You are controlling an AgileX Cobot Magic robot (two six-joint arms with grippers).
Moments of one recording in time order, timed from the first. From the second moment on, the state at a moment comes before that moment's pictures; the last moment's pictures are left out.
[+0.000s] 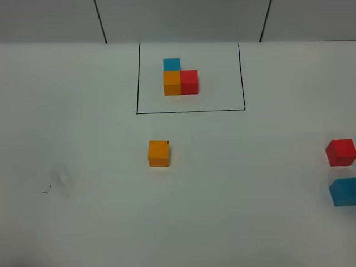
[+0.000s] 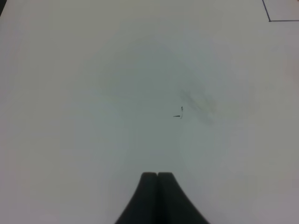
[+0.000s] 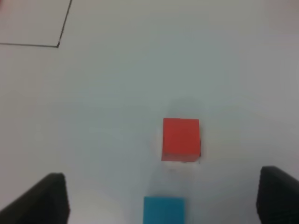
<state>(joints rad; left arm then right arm) 0.07 0.04 -0.51 -0.01 1.08 0.06 0.00 0.90 -0.60 0.13 0.55 -0.17</state>
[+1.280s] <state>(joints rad) 0.07 0.04 -0.51 -0.01 1.08 0.06 0.00 1.44 -0.65 0.14 0.36 -0.18</state>
